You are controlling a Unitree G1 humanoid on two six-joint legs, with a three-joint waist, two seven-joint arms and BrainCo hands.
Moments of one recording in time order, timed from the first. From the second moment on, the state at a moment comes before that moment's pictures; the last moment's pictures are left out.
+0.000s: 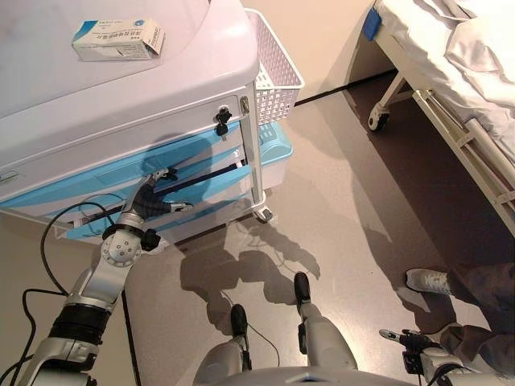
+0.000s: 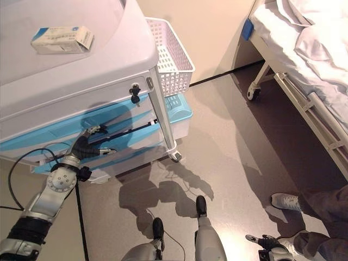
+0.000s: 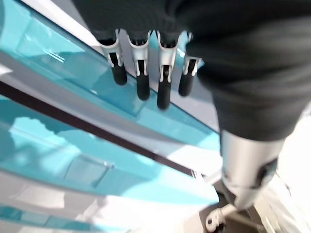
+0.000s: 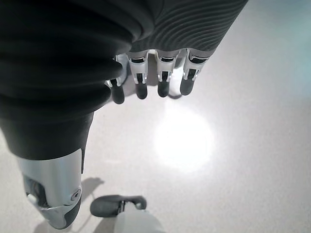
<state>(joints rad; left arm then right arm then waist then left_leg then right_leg) -0.17 0.68 -0.11 0.20 0.16 -0.10 0.06 -0.12 -0.41 -0.06 1.37 0.05 0.02 -0.01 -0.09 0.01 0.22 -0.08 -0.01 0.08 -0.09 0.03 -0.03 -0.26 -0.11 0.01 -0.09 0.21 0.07</state>
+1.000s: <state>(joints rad) -0.25 0.68 -0.40 0.47 0.19 -0.09 -0.02 -0.13 -0.41 -0.02 1.35 0.05 0.02 -0.01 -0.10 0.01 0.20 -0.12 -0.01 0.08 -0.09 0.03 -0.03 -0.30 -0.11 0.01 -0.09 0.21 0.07</state>
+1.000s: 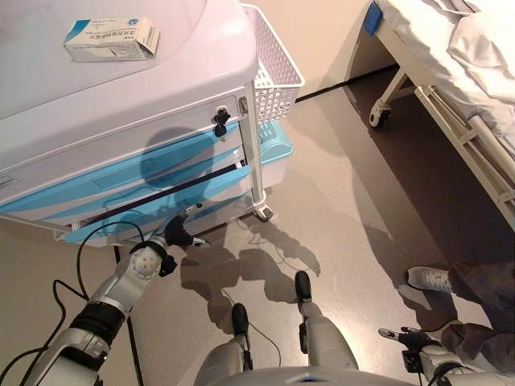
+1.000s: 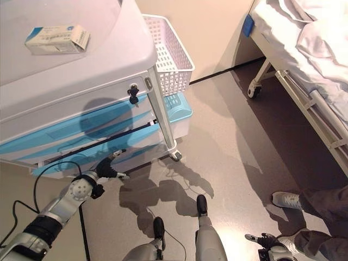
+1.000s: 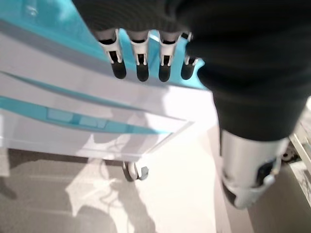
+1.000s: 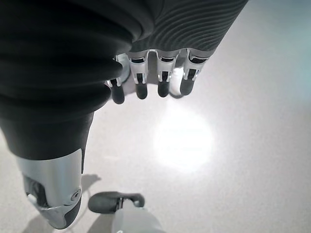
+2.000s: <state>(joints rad) -0.43 0.73 -0.41 0.78 0.28 -0.03 0.04 -0.14 -0.44 0.00 1.34 0.05 0.02 -0.01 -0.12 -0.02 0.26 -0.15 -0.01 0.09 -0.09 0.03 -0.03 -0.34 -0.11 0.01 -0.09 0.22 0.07</state>
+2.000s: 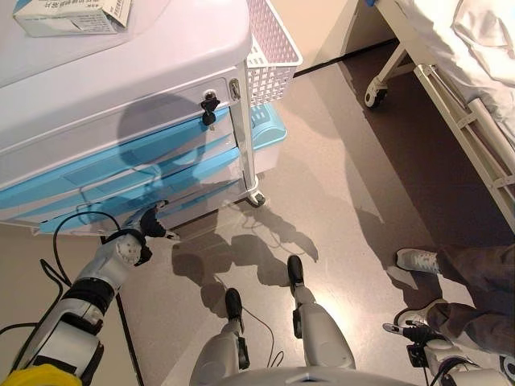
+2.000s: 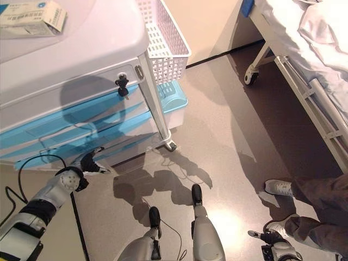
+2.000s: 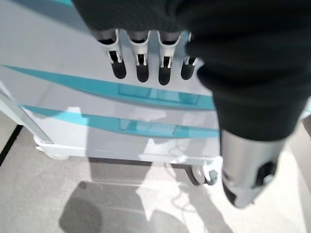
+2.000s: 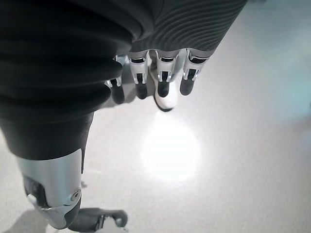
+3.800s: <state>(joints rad) 0.02 0.35 -0.06 1.14 0.03 0.01 0.04 0.00 -0.42 0.01 1.36 0.03 0.05 0.00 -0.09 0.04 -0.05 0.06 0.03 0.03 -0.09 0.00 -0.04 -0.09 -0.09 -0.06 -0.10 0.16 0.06</state>
